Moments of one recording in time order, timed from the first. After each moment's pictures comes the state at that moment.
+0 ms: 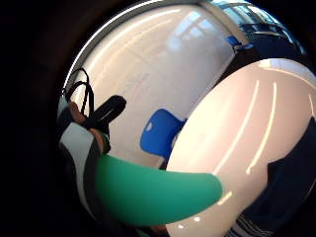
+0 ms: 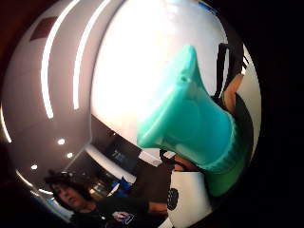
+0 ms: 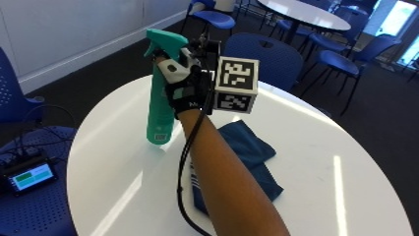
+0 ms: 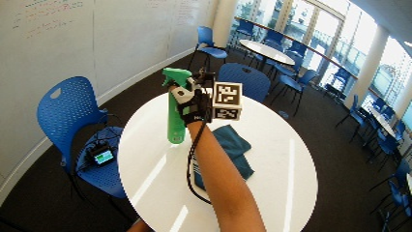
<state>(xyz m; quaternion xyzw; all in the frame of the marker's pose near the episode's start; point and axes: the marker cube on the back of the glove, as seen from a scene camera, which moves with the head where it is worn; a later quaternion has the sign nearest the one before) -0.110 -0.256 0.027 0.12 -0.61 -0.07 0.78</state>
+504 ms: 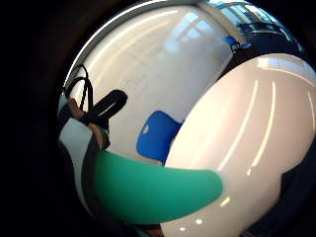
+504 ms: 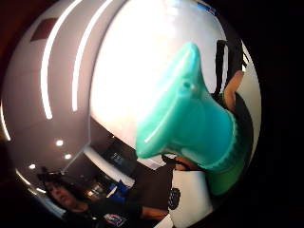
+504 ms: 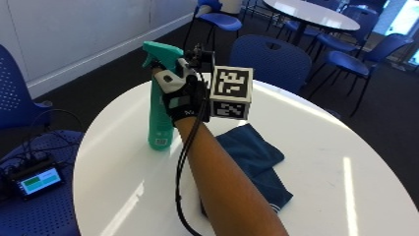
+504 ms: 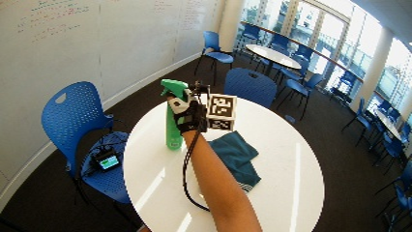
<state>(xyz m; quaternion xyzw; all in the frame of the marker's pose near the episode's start) -0.112 -0.251 0.051 0.12 -0.60 -0.05 0.79</state>
